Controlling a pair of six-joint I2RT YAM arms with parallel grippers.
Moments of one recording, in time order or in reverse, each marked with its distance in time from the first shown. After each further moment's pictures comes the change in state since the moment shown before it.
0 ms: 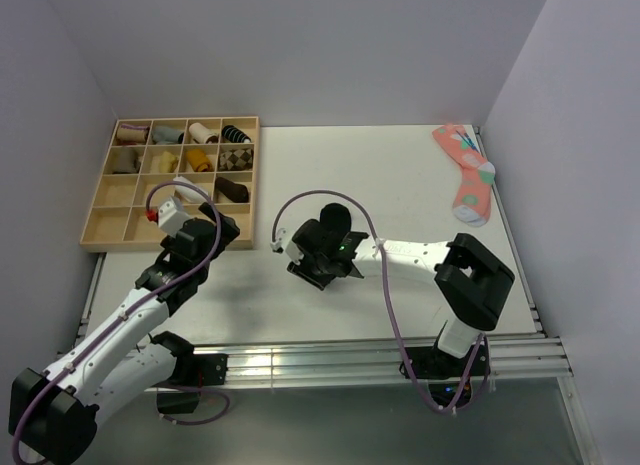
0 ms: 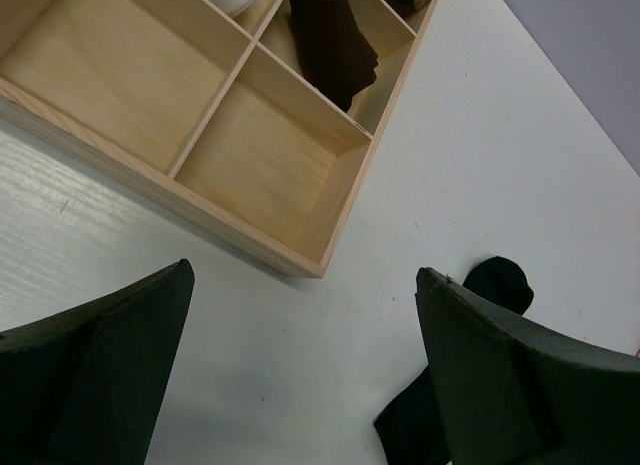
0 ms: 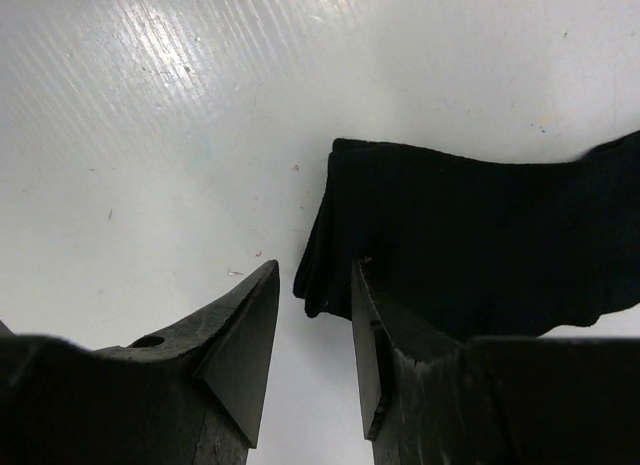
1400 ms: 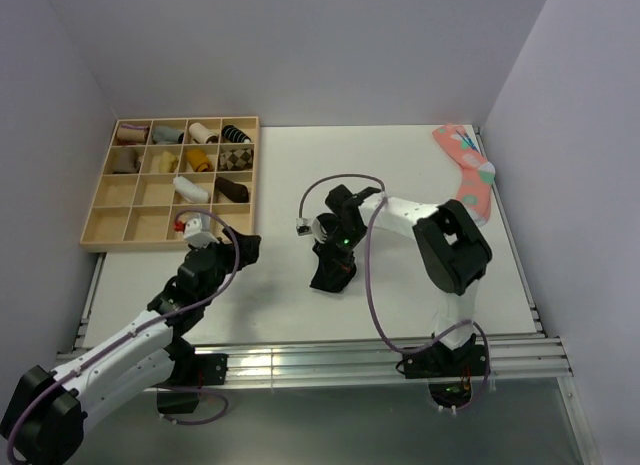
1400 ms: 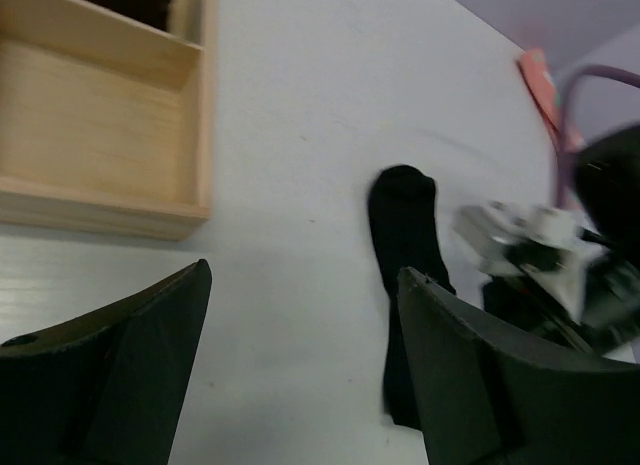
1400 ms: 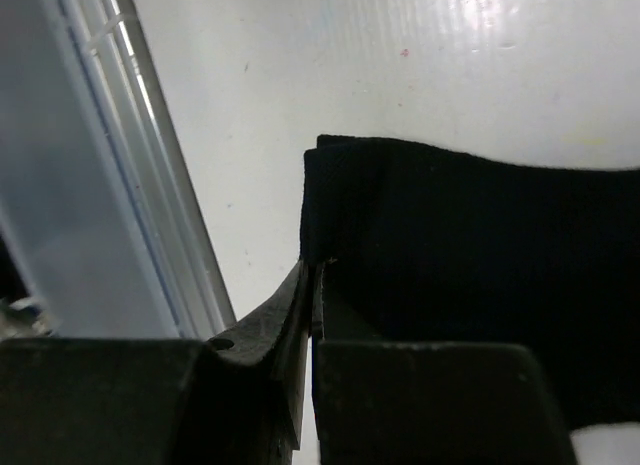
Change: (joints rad) left arm -0.093 -0.086 -0.295 0.461 0.198 0.198; right arm -0.352 0.203 0.206 -0.463 -0.724 -0.317
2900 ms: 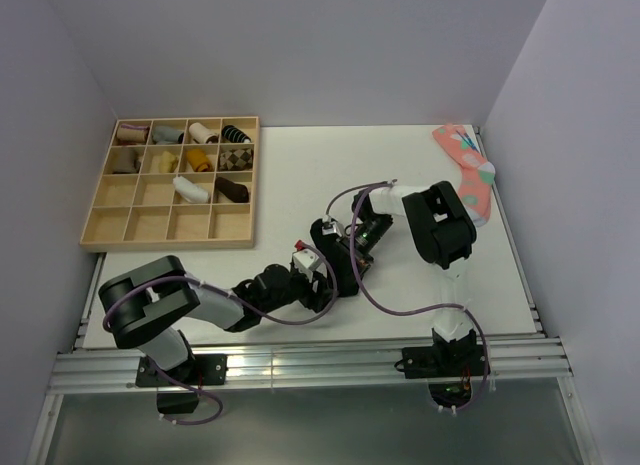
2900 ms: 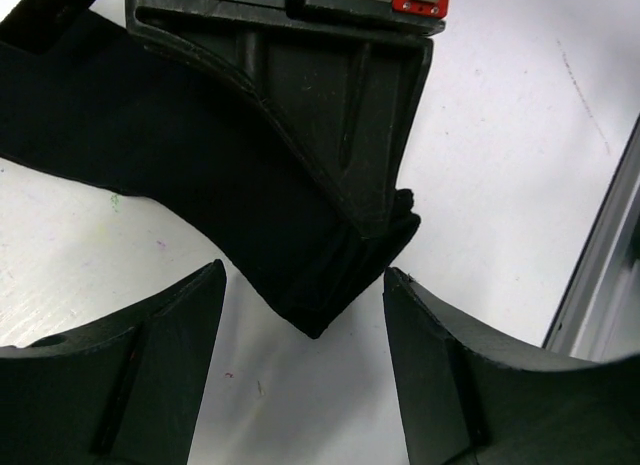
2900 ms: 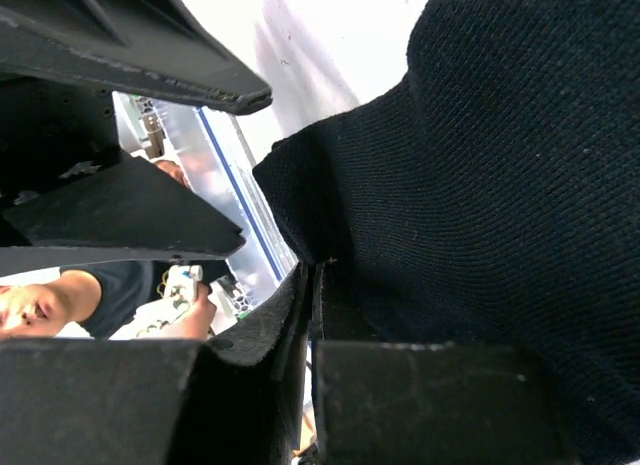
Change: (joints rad) left arm -0.465 0.834 0.107 0.723 0.327 0.476; right arm -0.202 0.271 0.092 -0.320 -0.183 -0.039
